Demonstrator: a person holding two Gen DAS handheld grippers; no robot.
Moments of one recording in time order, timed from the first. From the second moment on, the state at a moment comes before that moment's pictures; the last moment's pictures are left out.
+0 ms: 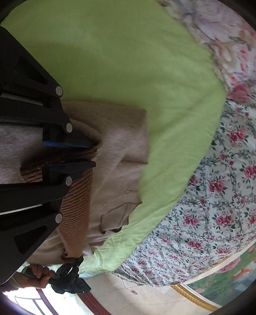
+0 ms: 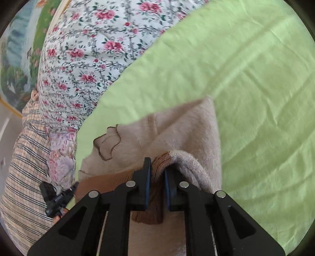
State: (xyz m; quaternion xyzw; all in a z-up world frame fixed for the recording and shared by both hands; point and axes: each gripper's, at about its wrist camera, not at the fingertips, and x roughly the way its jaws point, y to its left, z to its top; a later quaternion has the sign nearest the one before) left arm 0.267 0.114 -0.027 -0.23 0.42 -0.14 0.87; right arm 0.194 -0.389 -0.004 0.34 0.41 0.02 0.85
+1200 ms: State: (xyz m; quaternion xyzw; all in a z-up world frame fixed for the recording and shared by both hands) left arm 0.223 0.078 -0.016 -0.20 0.42 -0.11 0.88; right arm 0.133 -0.334 0.015 0.23 0.39 0.00 0.89
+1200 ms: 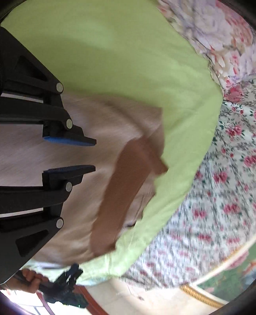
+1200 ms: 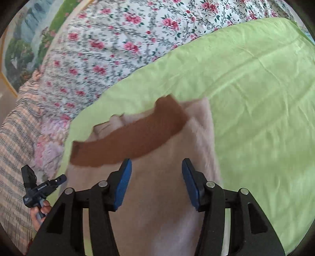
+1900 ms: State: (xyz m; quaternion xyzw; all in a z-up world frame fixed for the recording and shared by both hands) left arm 0.061 0.067 -0.064 -0.33 0.42 -0.13 0.84; right arm 0.037 -0.243 0.010 0.23 0.40 0.08 0.89
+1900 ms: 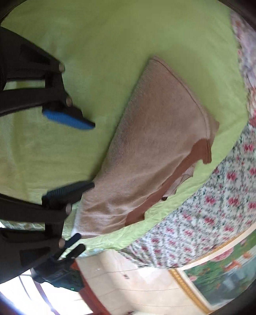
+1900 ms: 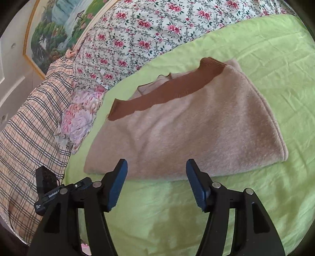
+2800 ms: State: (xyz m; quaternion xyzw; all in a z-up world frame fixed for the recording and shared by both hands) left arm 0.162 0.047 0.007 -0.26 0.33 -0.10 0.90; right arm 0.123 -0.309 0.024 0.27 0.42 0.10 0.86
